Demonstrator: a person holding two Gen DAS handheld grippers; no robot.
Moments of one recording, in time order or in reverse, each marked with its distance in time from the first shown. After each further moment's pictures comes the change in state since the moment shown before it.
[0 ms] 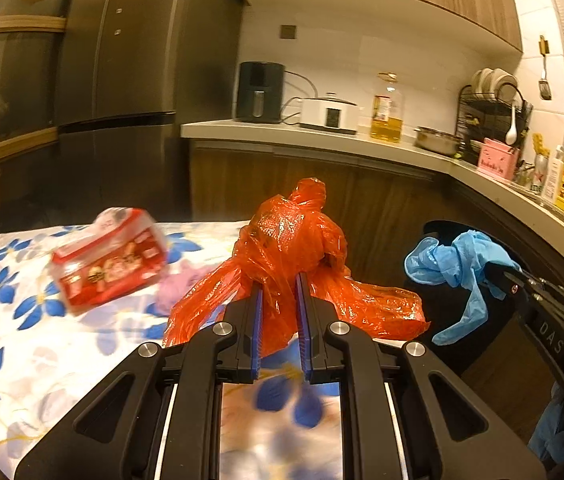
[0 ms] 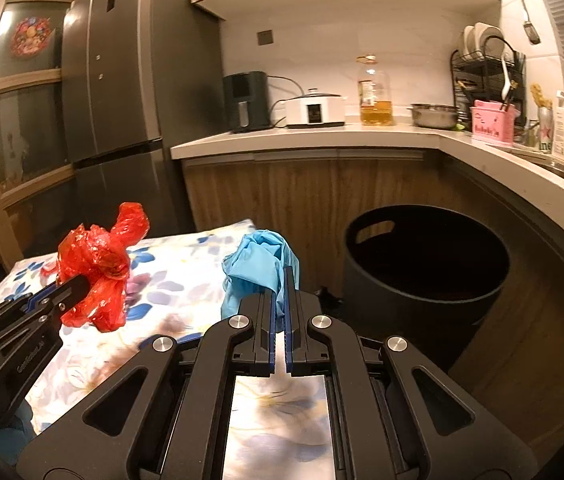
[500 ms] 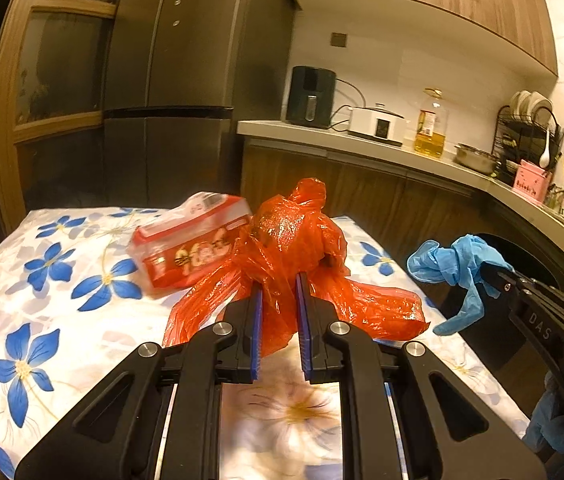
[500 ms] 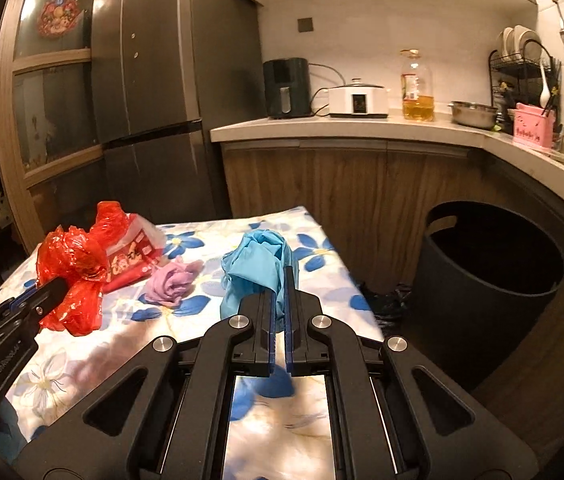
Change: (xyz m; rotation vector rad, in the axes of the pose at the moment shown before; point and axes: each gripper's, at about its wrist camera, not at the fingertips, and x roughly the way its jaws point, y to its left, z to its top) left arm -0.029 0.077 -0.014 -0.083 -0.012 0.112; right arm 0.017 0.069 -0.006 -0.057 0.038 0.102
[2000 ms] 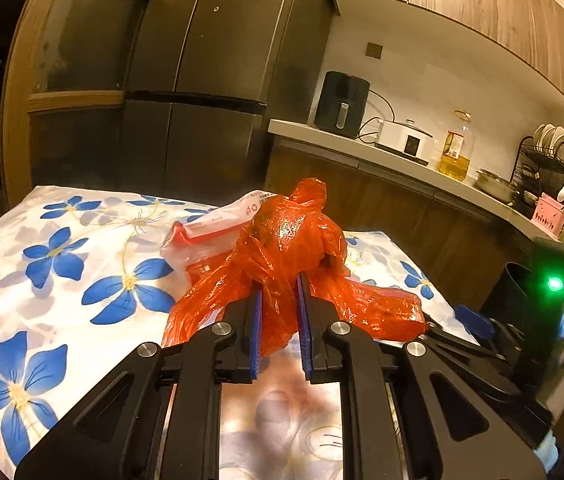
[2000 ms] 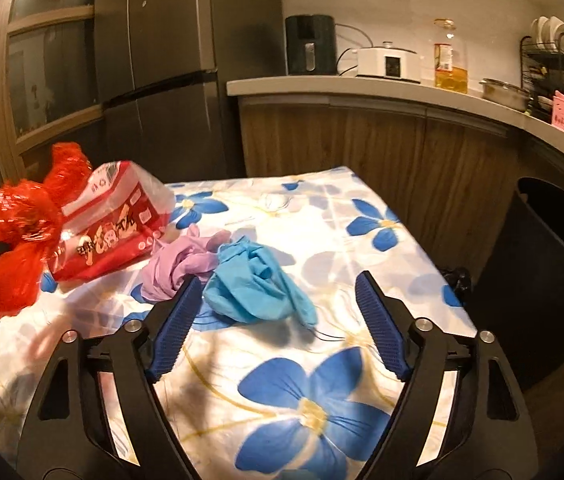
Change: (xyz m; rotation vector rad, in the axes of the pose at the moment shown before) left arm 0.031 0.072 0.002 -0.119 -0.017 0.015; right arm 0.124 0.072 -0.025 -0.048 0.150 0.027
